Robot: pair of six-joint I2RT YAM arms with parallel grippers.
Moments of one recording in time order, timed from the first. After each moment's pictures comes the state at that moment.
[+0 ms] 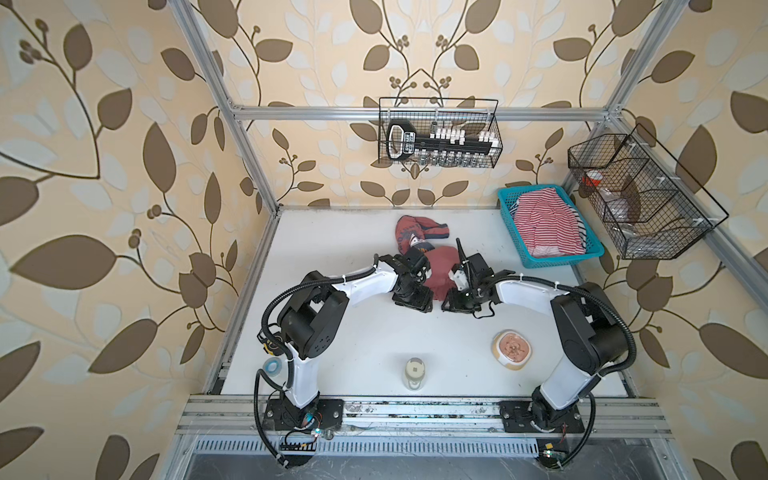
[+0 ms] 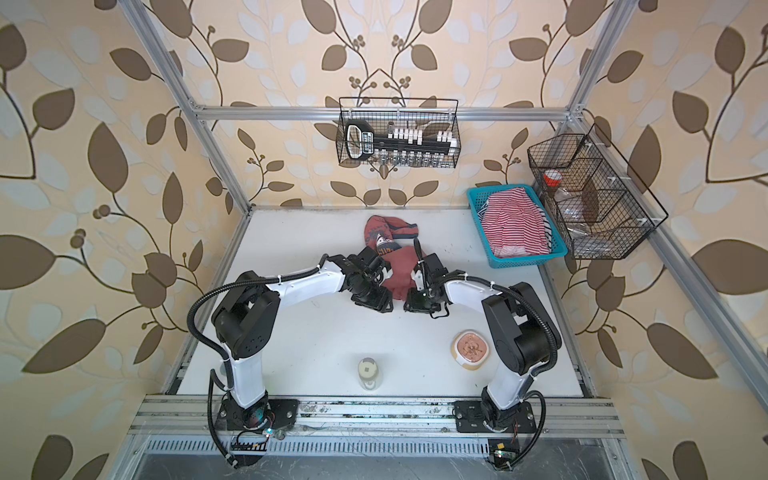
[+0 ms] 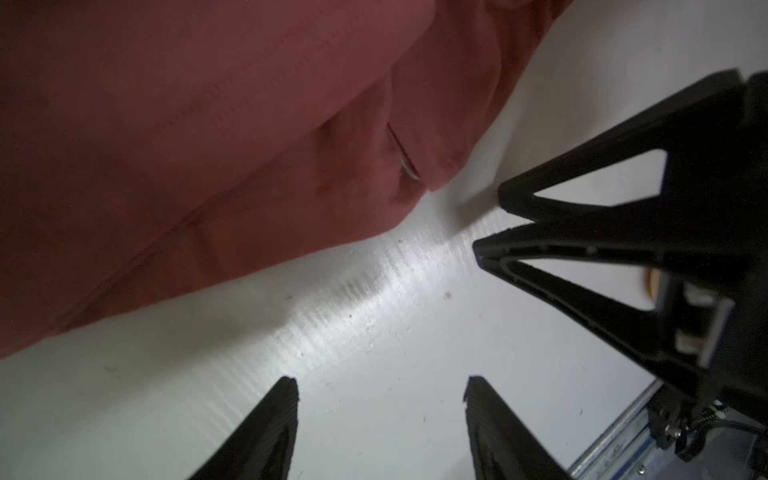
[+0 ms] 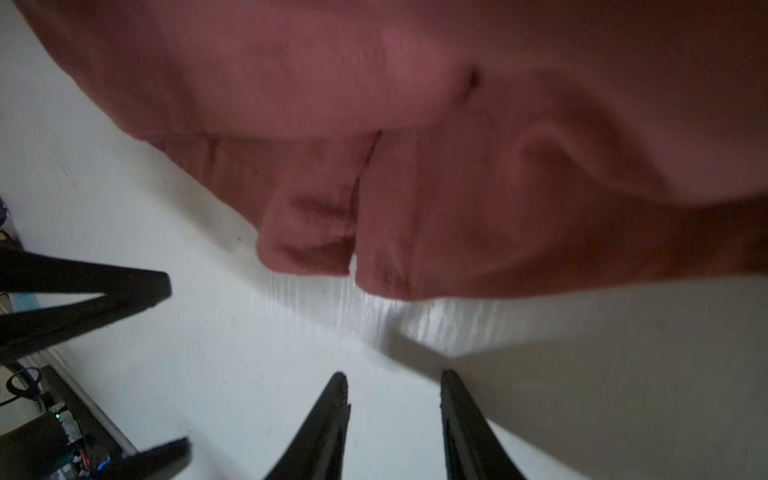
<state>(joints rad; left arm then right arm) -0.69 1.92 1.35 -0.63 0.31 -0.35 0.41 1.73 0.95 -0.39 -0.31 0.40</state>
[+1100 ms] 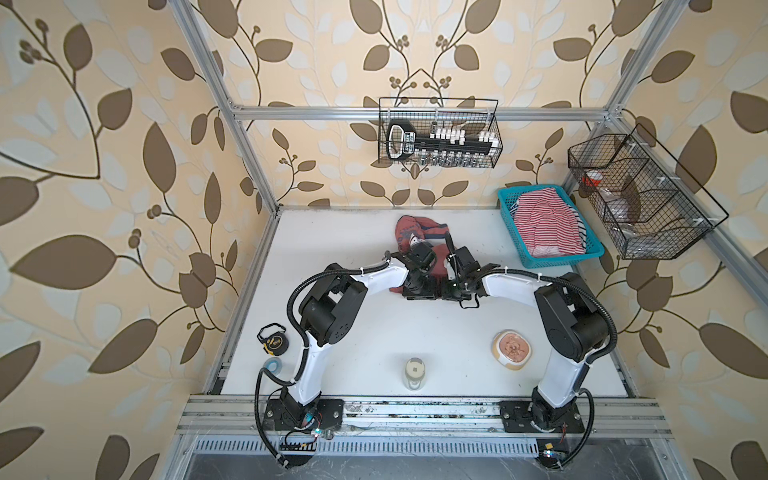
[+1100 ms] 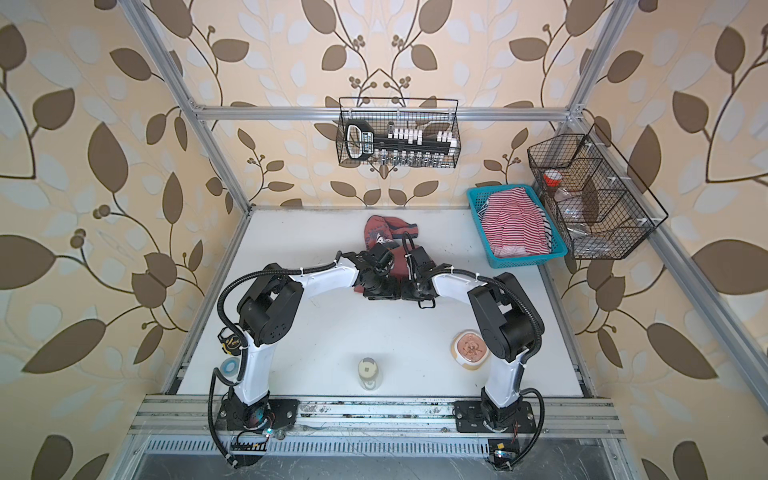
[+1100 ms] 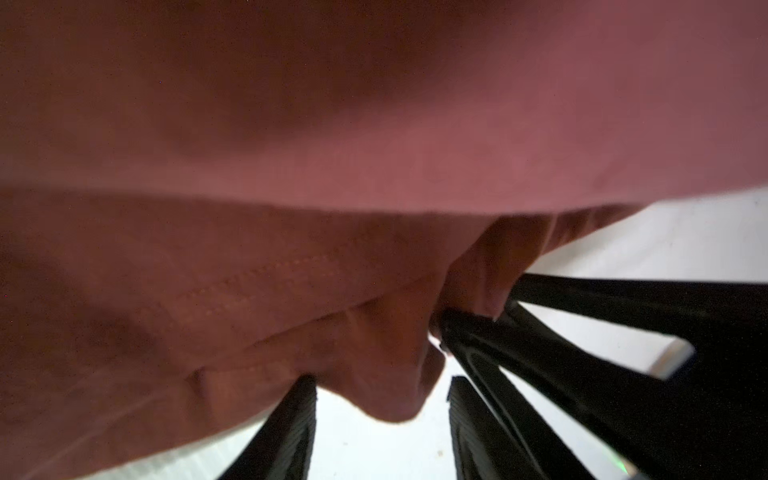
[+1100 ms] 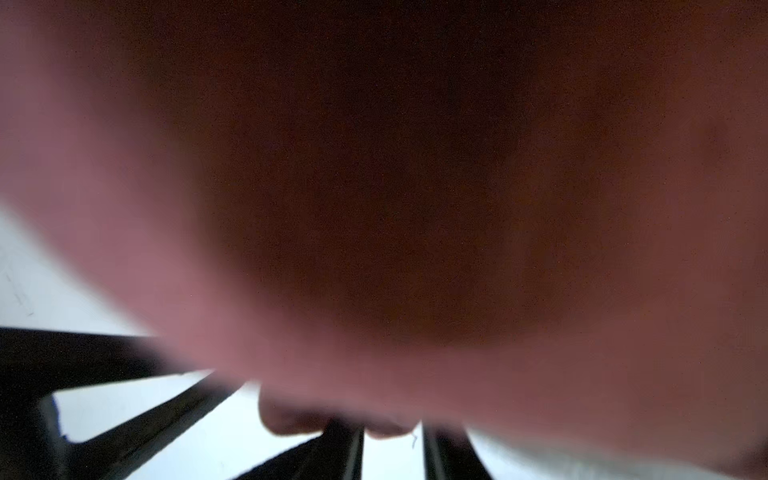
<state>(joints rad) -0.69 2.09 1.49 -0.55 0.24 -0.61 0.47 1.85 1.07 -0.33 -0.11 0.49</state>
